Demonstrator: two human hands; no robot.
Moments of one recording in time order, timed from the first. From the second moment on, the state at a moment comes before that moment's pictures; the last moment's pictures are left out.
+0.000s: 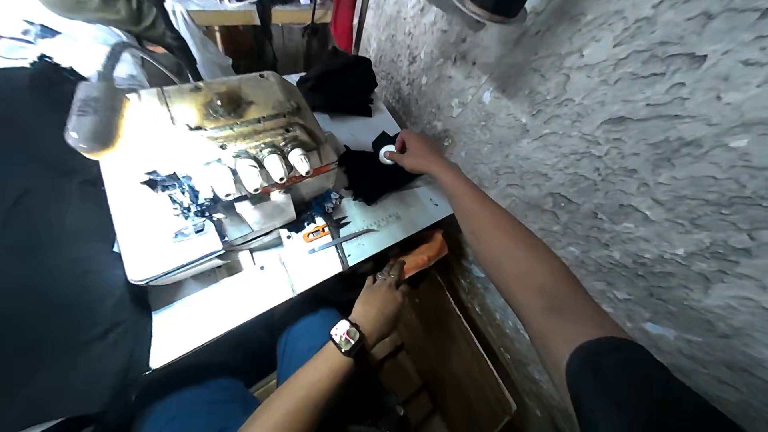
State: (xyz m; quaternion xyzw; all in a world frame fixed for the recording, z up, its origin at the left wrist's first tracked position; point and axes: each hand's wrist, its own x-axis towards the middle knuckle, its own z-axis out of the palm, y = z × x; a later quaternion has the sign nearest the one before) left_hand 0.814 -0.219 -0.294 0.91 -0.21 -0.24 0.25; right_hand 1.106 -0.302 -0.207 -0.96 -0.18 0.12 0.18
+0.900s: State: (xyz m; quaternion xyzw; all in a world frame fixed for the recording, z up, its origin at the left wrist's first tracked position) left_hand 0.809 -0.229 -0.291 0.92 -0.21 -0.23 0.23; right_hand 0.944 -0.334 -0.296 -0.82 -0.20 0.49 -0.20
